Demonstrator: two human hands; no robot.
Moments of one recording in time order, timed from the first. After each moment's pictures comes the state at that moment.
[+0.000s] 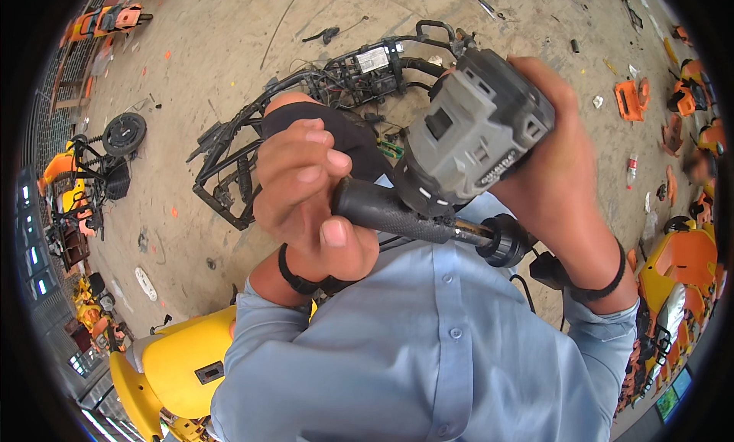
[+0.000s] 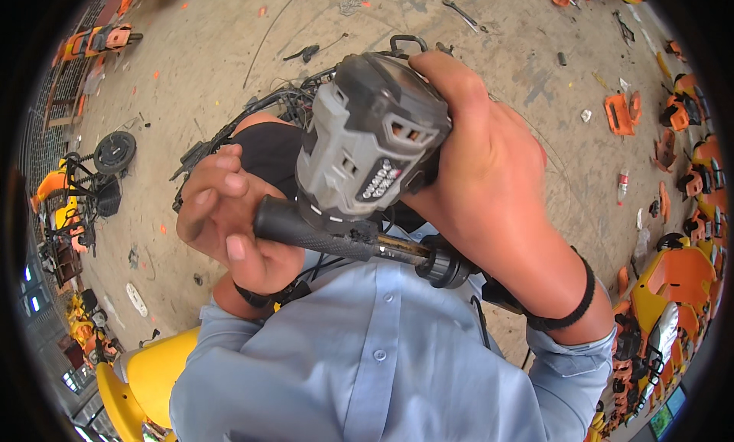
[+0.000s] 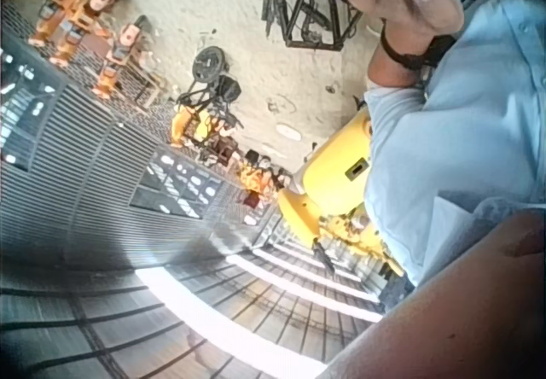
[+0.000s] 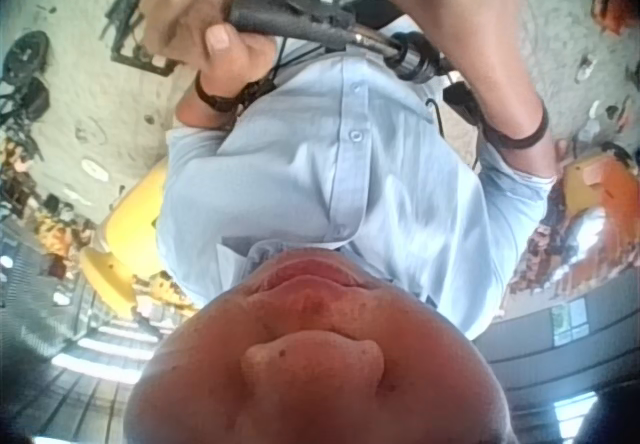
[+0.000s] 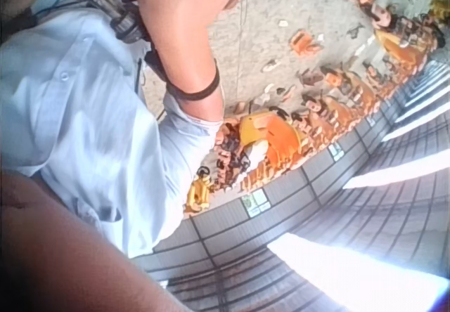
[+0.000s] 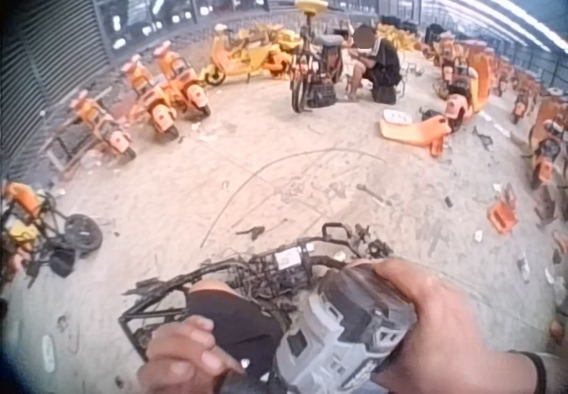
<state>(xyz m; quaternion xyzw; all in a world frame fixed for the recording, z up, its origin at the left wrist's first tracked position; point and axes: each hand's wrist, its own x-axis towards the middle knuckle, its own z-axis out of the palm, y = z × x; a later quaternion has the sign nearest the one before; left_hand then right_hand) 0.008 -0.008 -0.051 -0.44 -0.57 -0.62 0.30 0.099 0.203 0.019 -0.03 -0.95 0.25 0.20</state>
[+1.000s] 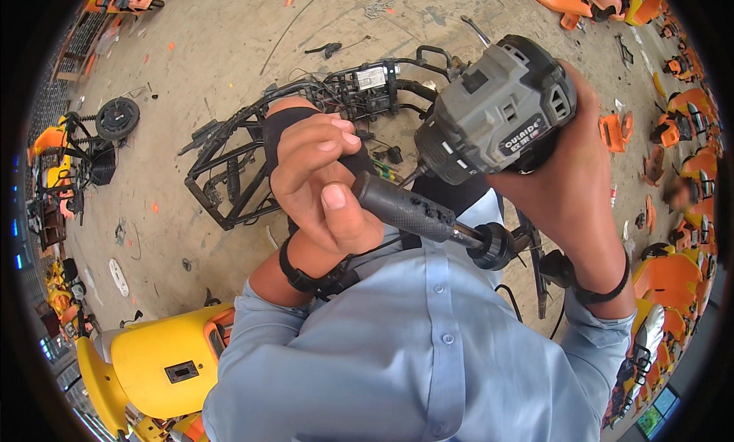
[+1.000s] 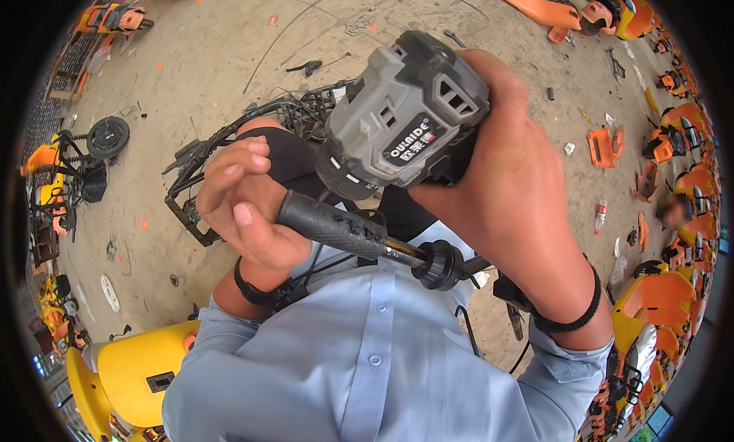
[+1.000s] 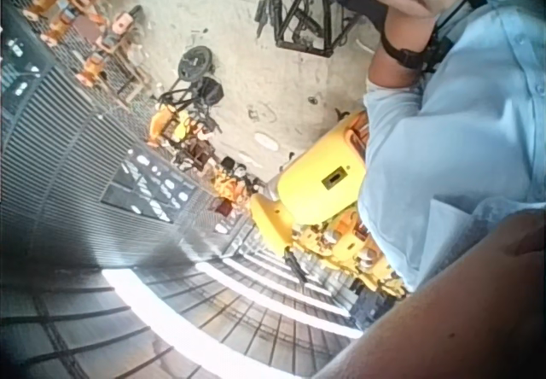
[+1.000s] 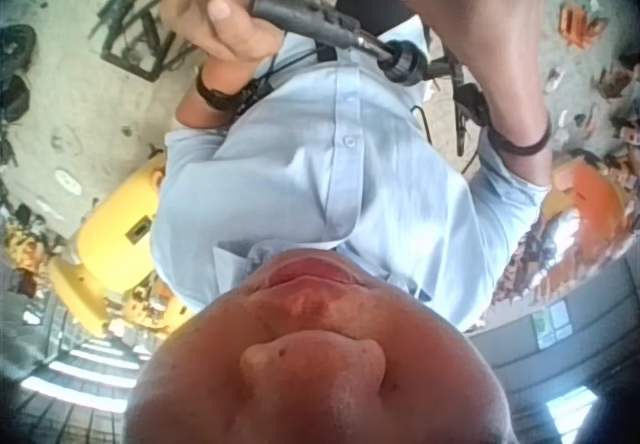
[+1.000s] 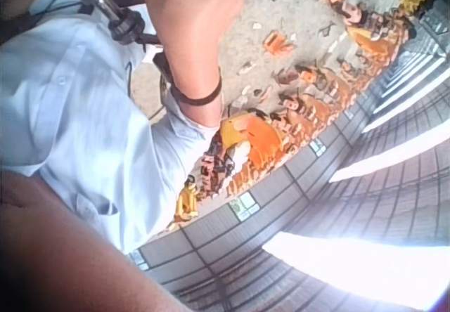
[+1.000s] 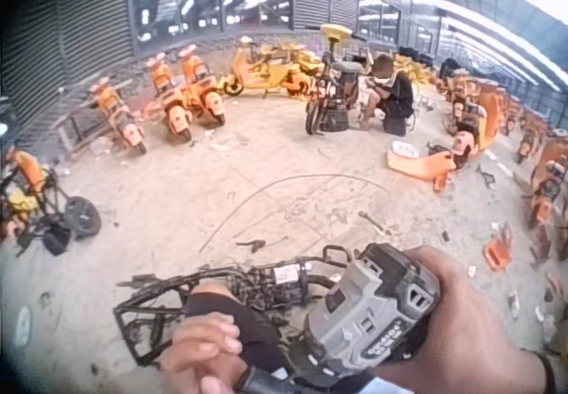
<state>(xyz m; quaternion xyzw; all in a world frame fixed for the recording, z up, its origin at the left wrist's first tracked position) 0.019 0.004 -0.050 -0.33 -0.54 -0.70 0.33 0.104 0.201 0.069 -0.11 -0.96 0.23 0.11</state>
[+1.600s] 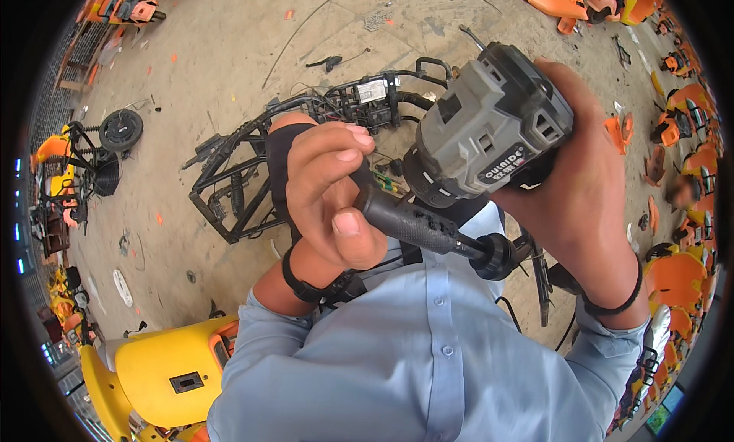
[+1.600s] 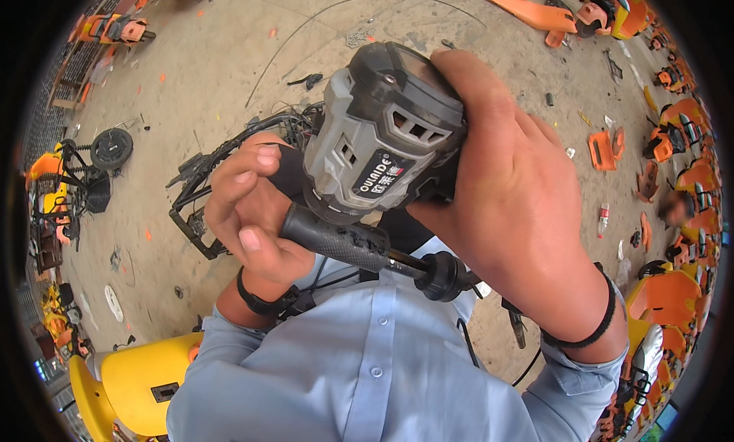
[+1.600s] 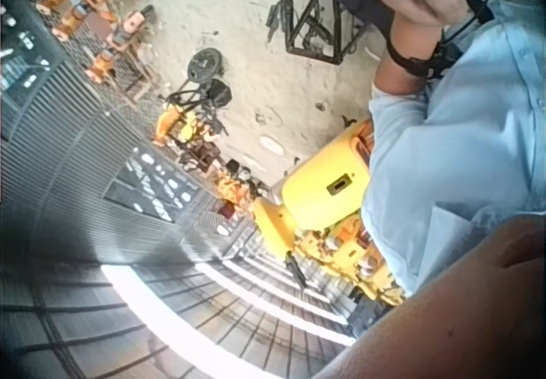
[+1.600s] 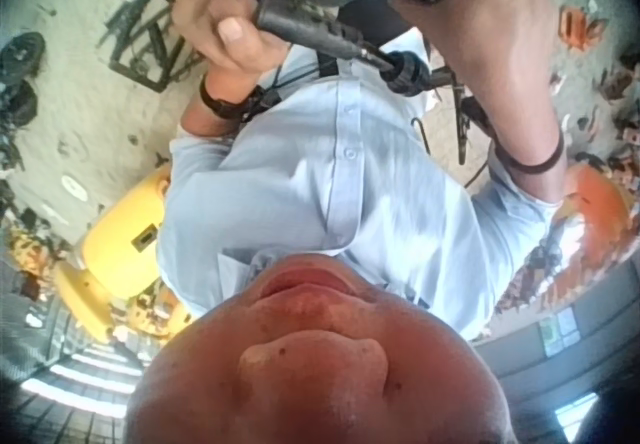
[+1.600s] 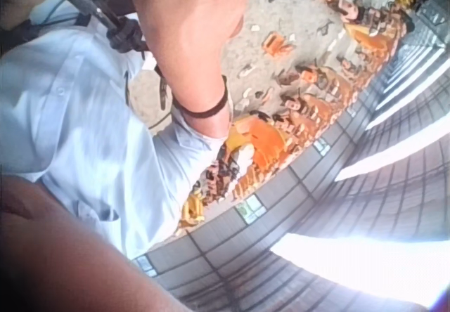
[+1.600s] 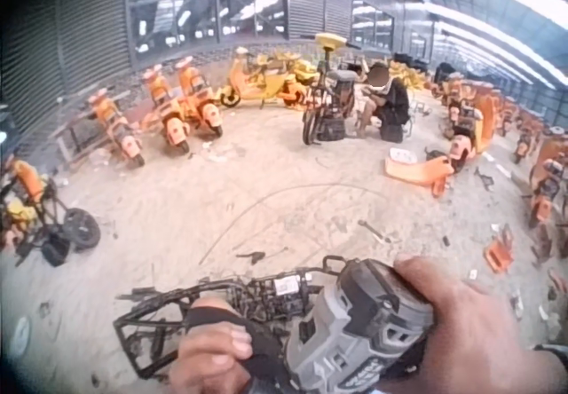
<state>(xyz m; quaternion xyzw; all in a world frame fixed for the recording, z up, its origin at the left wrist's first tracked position) 0.010 0.012 -0.047 -0.38 -0.52 -0.69 0.32 0.099 0.205 0.079 0.03 -0.97 0.14 0.22</state>
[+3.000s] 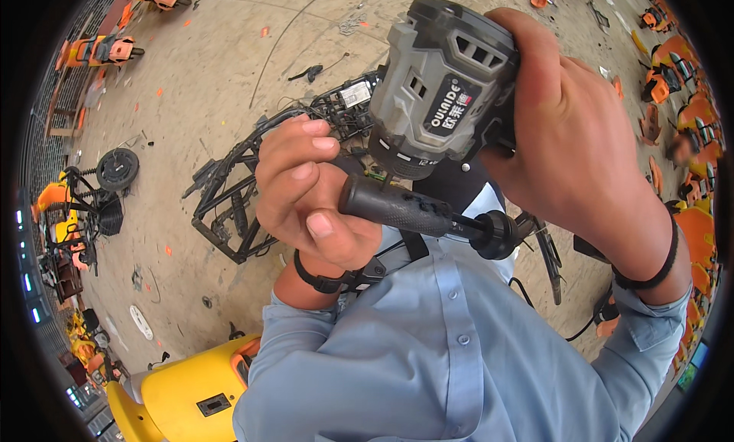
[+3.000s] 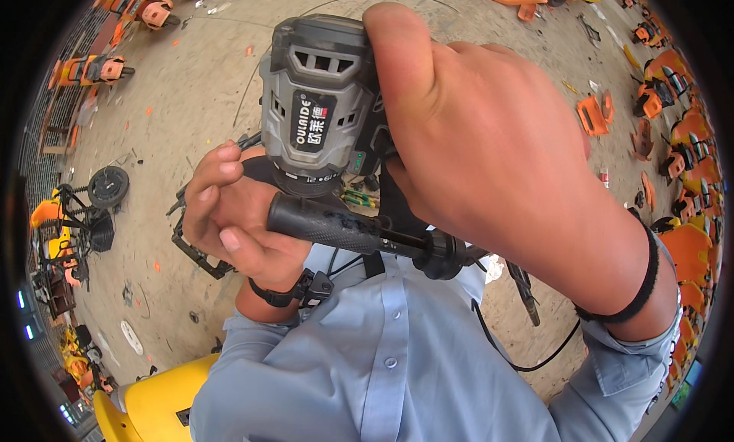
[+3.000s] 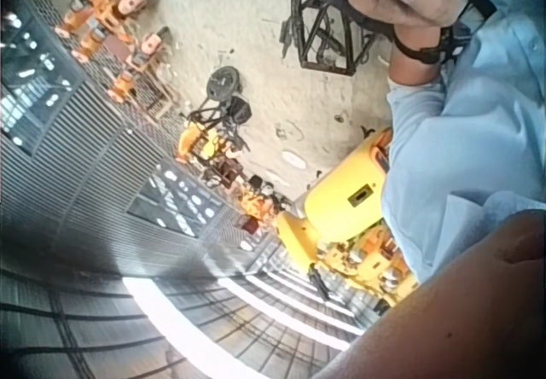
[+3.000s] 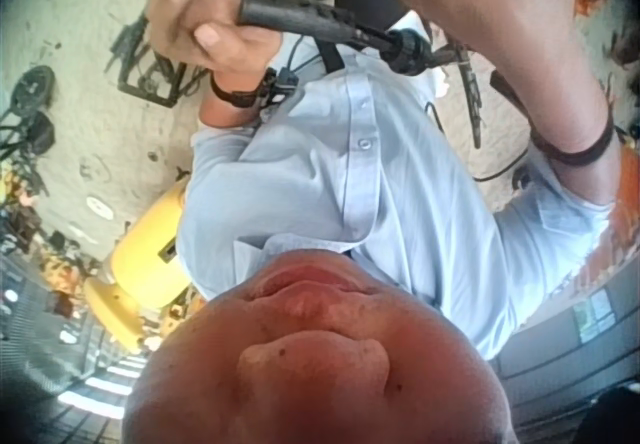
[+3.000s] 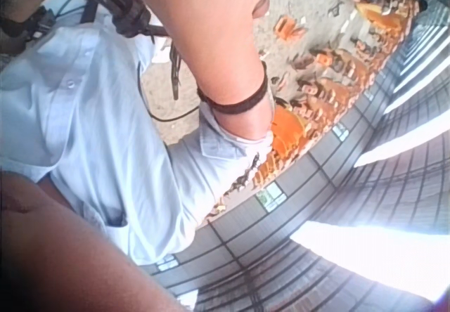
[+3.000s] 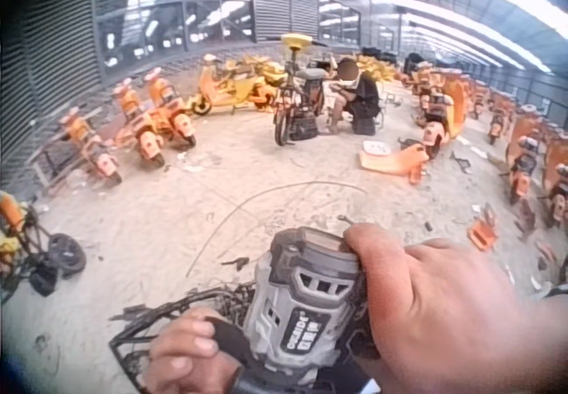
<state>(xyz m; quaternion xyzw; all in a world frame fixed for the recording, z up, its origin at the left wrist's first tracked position) 0.001 0.028 -0.038 -0.35 -0.49 -0.68 0.41 0.090 0.205 0.107 0.04 -0.99 0.01 0.12</state>
